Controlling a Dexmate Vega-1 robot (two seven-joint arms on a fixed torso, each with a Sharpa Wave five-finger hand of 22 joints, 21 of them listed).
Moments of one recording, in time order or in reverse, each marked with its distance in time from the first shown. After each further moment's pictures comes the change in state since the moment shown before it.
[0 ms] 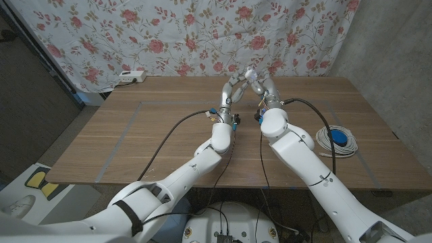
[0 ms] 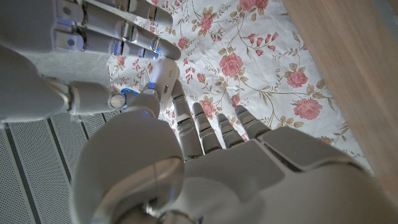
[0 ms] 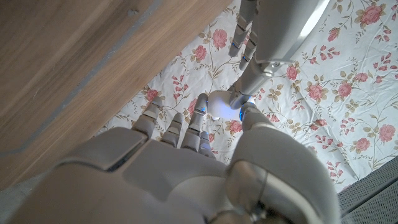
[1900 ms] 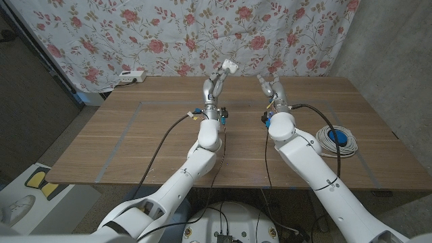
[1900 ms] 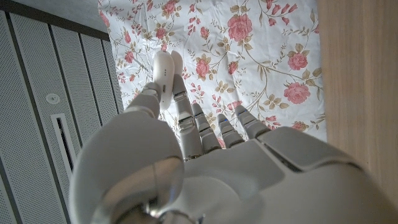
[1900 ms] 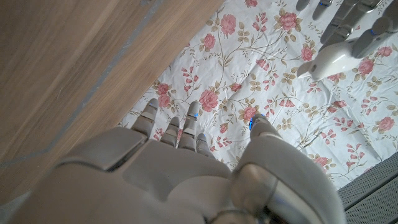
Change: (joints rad) left arm 0.135 0.017 -0.162 -0.243 -0.288 0.005 -0.152; left_hand -0.004 -0.004 0.014 0.003 -0.004 0.005 0.005 0.044 0.002 0.001 -0.020 -0.012 0.004 0.005 -0.005 -0.003 0.005 0.007 -0.007 0.000 0.000; right arm -0.067 -0.002 0.089 0.017 0.059 0.096 -0.047; right_hand -0.170 -0.043 -0.105 0.055 -0.004 -0.029 0.040 0.000 0.000 -0.155 0.148 -0.063 -0.057 -0.052 0.073 -0.019 0.010 -0.028 0.052 -0.004 0.000
